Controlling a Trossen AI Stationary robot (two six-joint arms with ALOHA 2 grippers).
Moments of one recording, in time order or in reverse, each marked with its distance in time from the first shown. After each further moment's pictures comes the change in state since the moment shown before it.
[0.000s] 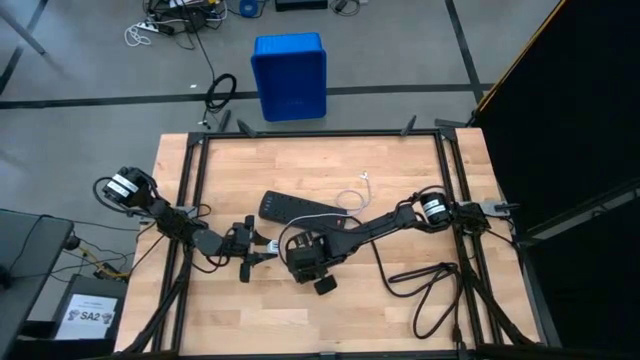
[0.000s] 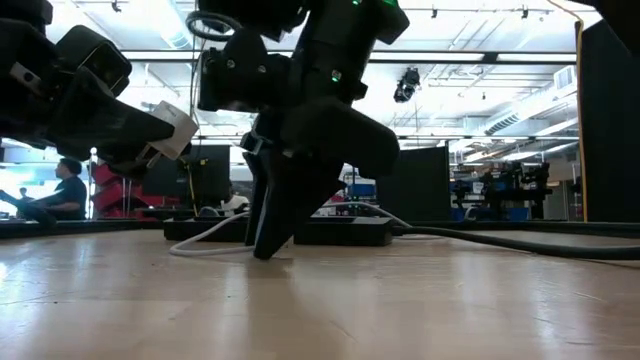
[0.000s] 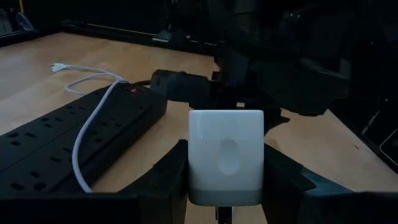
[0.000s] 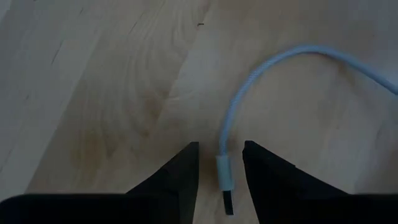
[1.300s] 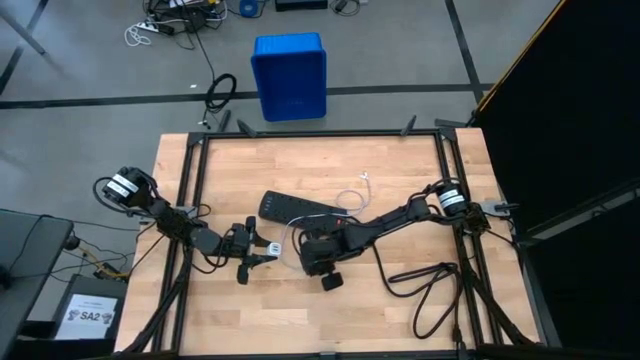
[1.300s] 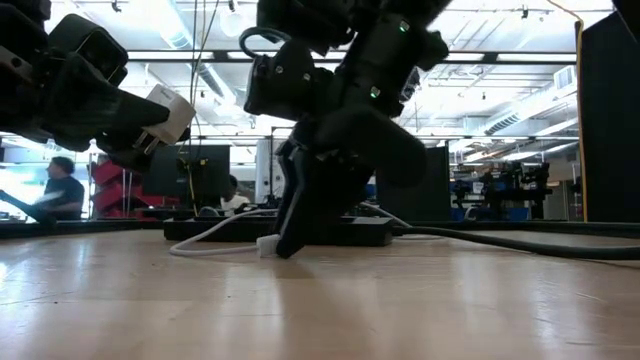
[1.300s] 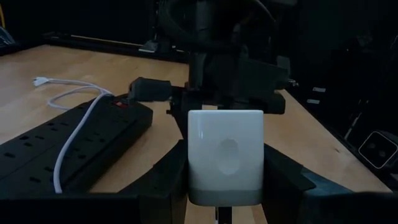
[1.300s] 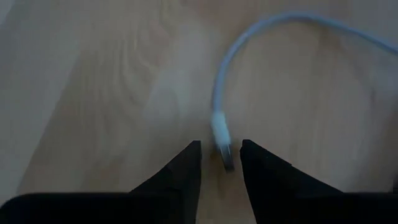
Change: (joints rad) left arm -0.002 0.000 0.000 0.052 0.045 0.042; right arm -0.013 -0.161 -0.317 0.270 -0.020 0.076
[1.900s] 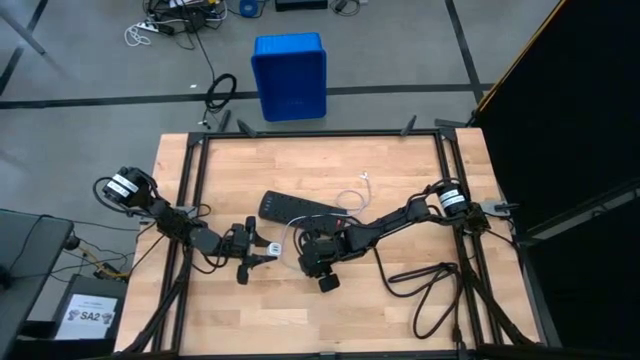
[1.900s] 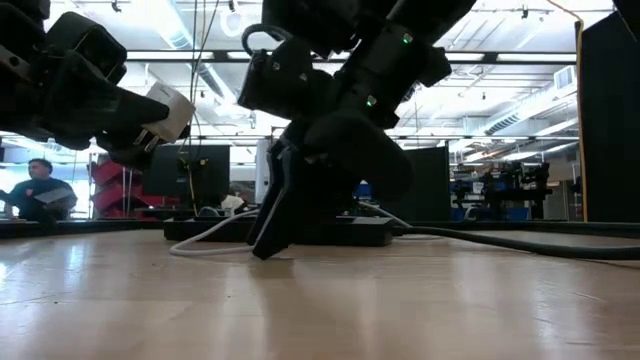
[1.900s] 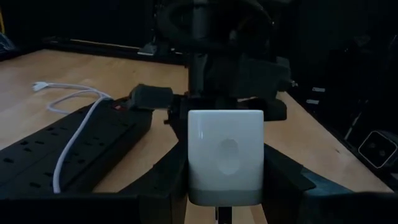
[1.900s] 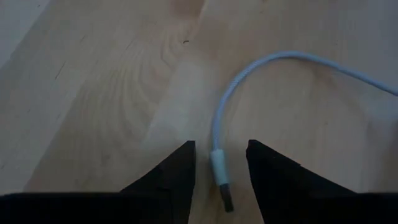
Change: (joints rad) left arm 0.000 0.000 0.000 0.008 0.000 0.017; right arm 0.002 -0.002 -0.090 0.230 -0.008 -0.018
